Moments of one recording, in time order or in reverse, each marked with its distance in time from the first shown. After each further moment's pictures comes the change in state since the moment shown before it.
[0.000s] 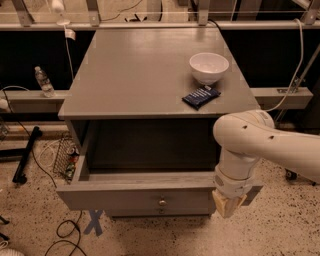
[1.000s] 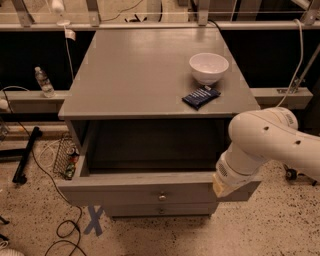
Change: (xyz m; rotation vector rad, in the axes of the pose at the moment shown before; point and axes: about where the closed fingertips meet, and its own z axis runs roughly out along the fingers) arm -0.043 -0.009 -0.036 0.003 -0.330 0.021
